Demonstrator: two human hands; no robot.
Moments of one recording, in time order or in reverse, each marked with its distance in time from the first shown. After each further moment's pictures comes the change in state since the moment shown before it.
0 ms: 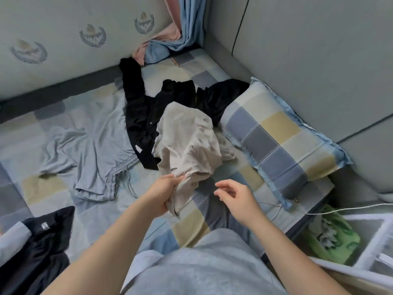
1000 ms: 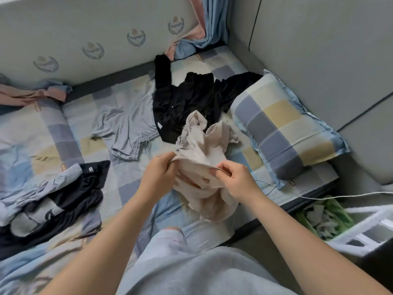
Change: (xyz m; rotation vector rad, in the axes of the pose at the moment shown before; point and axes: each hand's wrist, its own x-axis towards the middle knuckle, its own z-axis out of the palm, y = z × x) left_hand -0.184 -0.093 0.107 0.994 0.519 0.764; right_hand -0.143 0.000 -0.104 -0.036 -0.203 -0.315
